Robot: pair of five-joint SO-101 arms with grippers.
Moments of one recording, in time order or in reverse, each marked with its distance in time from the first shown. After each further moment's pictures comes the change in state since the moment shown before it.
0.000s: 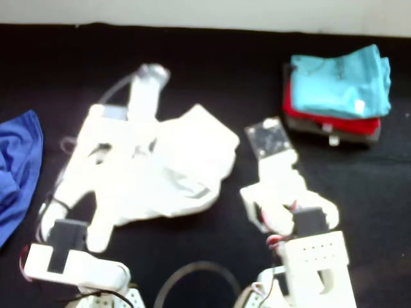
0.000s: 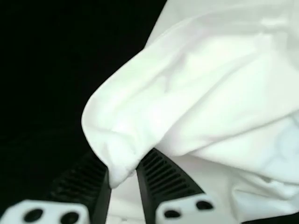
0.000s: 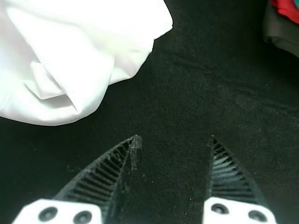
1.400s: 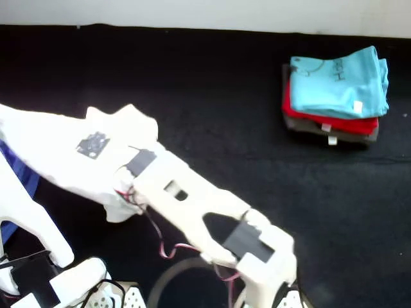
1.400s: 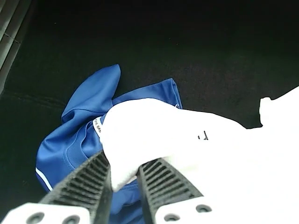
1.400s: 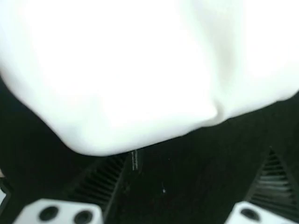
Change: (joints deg) left arm -42.0 -11.1 -26.2 12.1 -15.9; right arm -41.3 79.2 -59.3 -0.4 0.0
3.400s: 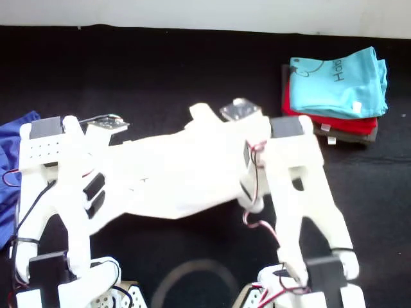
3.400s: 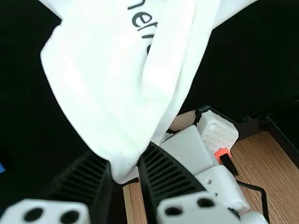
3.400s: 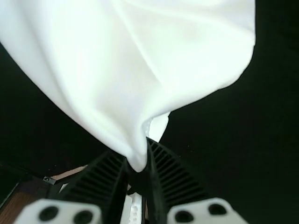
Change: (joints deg) left arm 22.9 -1.6 34.7 28.4 -13.5; right arm 42.0 -34.8 25.0 25.3 12.0
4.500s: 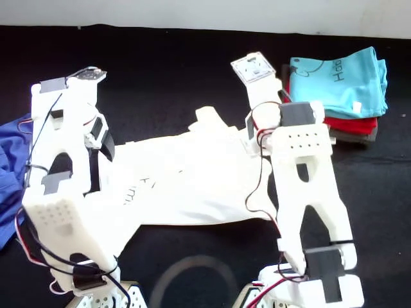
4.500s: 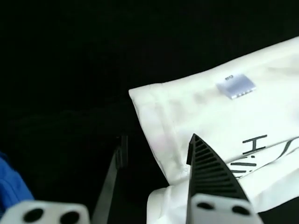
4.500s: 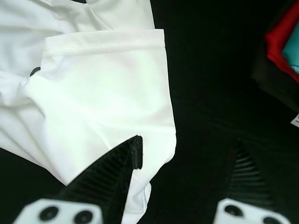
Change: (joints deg) left arm -1.7 48.9 -44.8 -17.2 16.7; right arm 1.8 6.0 -16.5 -11.3 -4.9
